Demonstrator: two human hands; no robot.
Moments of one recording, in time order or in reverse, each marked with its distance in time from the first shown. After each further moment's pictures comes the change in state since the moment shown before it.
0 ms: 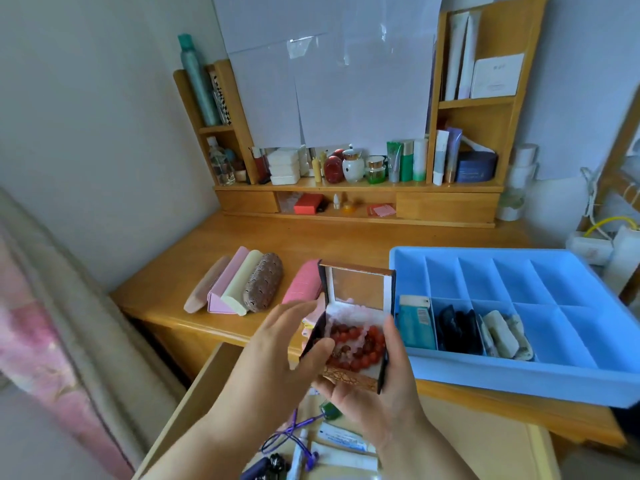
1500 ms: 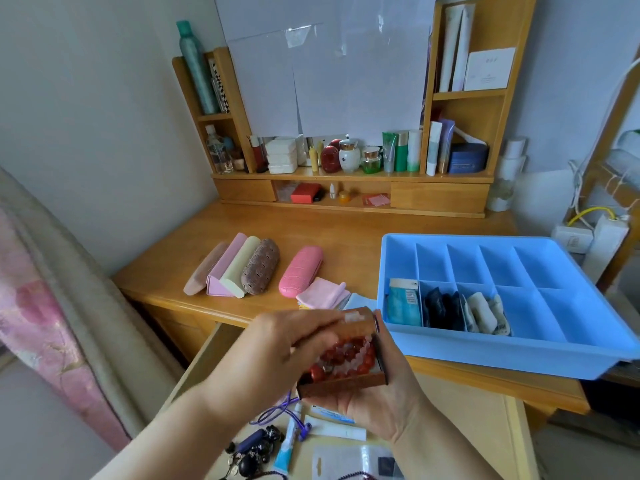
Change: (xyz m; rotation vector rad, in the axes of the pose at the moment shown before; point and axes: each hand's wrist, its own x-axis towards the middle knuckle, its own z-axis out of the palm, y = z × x) left_hand -0.010 0.016 -0.013 -0.022 -0.199 0.225; right_hand -0.028 -0.003 -0.008 -0.214 -0.086 0.204
